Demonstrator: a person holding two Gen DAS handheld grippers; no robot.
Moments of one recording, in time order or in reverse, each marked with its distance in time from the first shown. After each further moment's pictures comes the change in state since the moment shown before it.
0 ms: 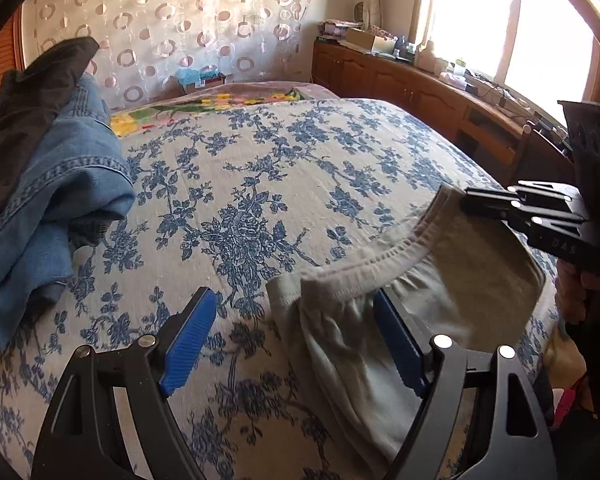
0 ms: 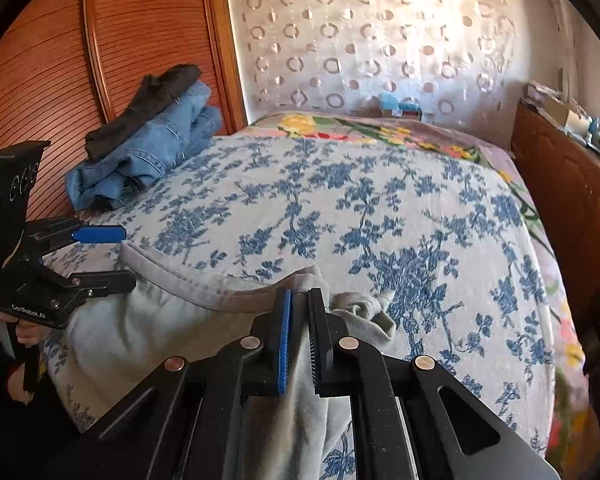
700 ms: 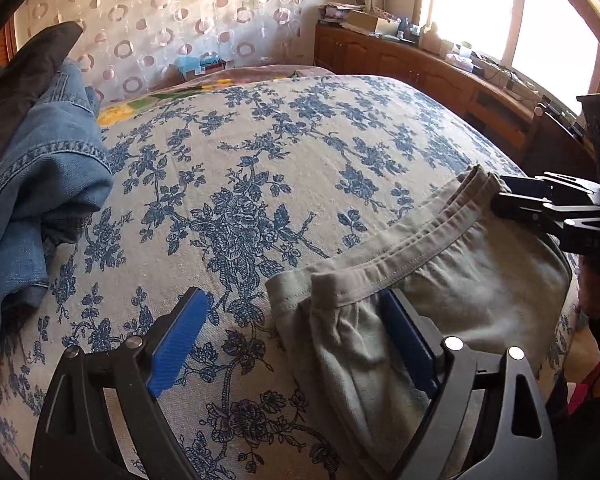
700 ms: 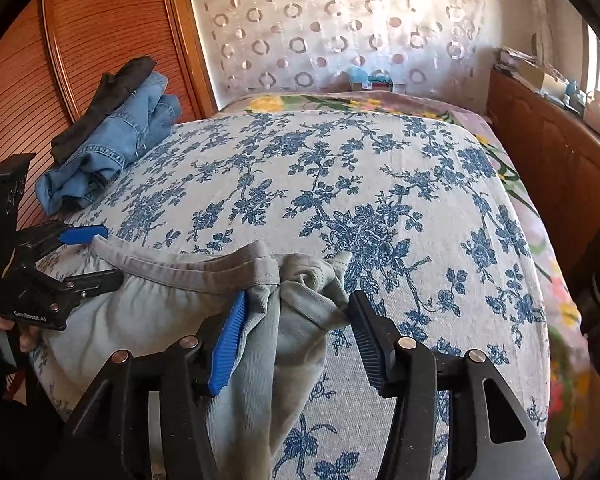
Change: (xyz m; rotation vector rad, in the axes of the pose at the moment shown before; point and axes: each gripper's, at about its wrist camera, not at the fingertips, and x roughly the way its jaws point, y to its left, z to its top) left arm 0.022 -0.002 -0.002 0.025 0.053 0.028; right arm 0.001 -0.019 -0.008 0.097 0.065 -0.059
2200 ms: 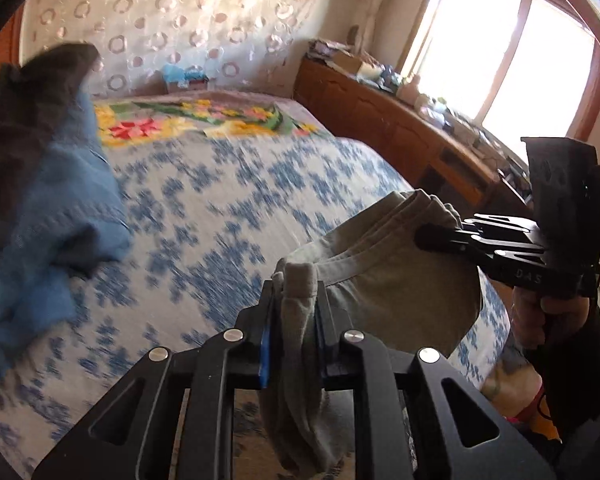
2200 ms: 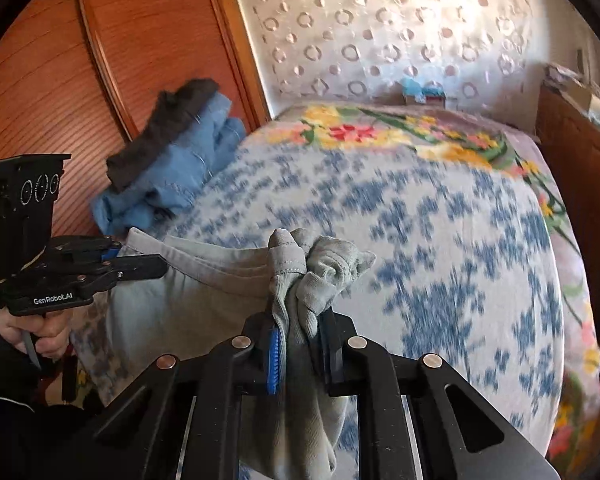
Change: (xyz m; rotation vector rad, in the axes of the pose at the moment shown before) left arm -0.062 0.028 0.038 -0.132 -0.109 -0.191; right arm -0.010 0.030 0.064 -0.080 -0.025 0.178
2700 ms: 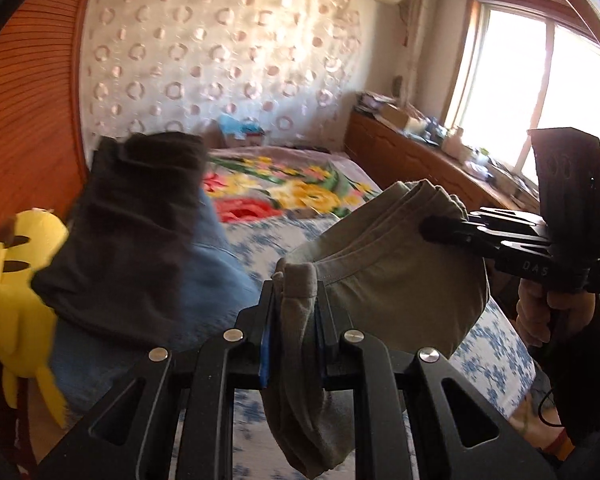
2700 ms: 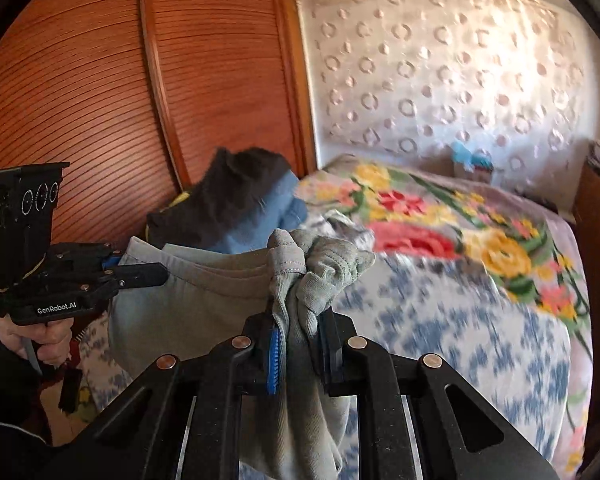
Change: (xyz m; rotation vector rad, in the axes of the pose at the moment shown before) left arm -0.070 0.061 0.039 -0.038 -0.184 0.184; right arm 0.018 0.052 0.090 -0.186 -0.133 0.097
